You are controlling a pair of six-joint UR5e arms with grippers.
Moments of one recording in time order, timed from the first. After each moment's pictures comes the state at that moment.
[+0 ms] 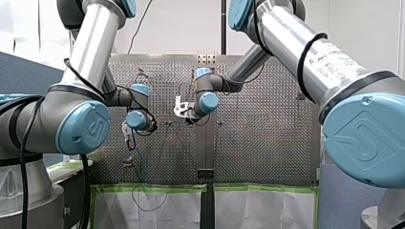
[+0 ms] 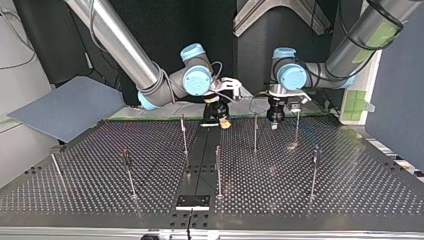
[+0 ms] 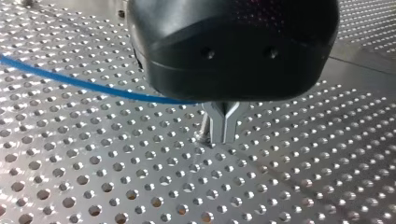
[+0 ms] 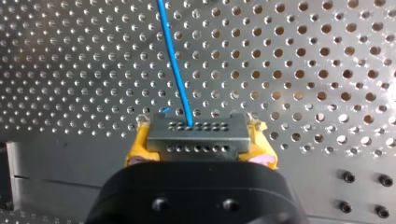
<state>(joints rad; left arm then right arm) -0.04 -2.01 -1.96 -2.44 -1.59 -1.81 2.39 -0.80 1.17 -0.11 1.61 1.69</state>
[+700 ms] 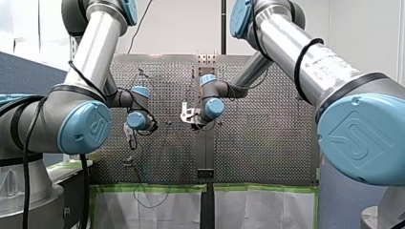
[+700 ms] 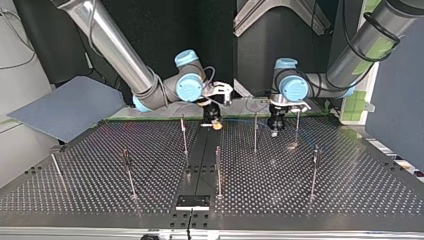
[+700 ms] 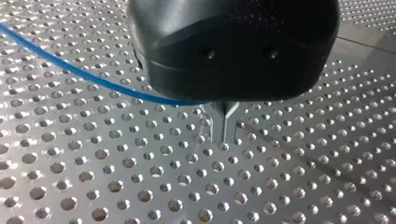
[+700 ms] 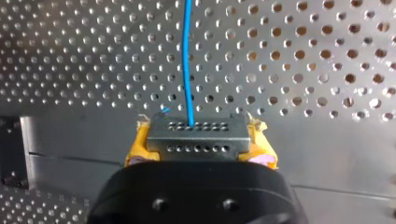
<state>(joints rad) -0.02 -2.07 -1.87 -2.46 -1.55 -1.83 2.34 -0.76 1.17 -0.11 1.58 1.70</state>
